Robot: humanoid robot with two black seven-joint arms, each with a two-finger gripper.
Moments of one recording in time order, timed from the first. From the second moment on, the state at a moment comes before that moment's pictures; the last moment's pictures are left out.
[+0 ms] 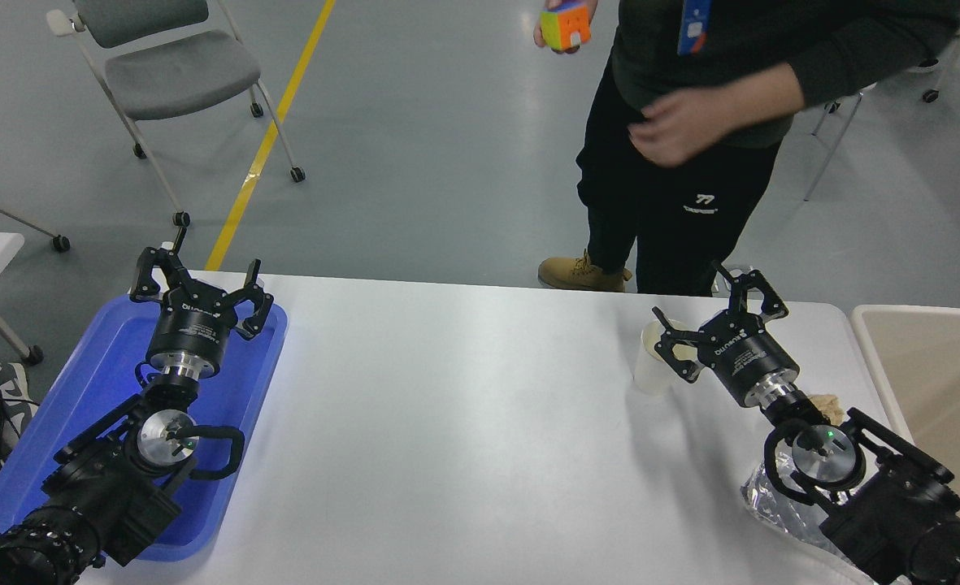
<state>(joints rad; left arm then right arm) -0.61 0.18 -0.87 -0.41 -0.09 -0.58 -0.50 0.50 -0.23 0.79 0.59 0.09 0.56 0.18</state>
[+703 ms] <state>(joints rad) -0.61 0.18 -0.87 -0.41 -0.09 -0.58 -0.50 0.52 -0.23 0.79 0.59 0.09 0.56 0.18</state>
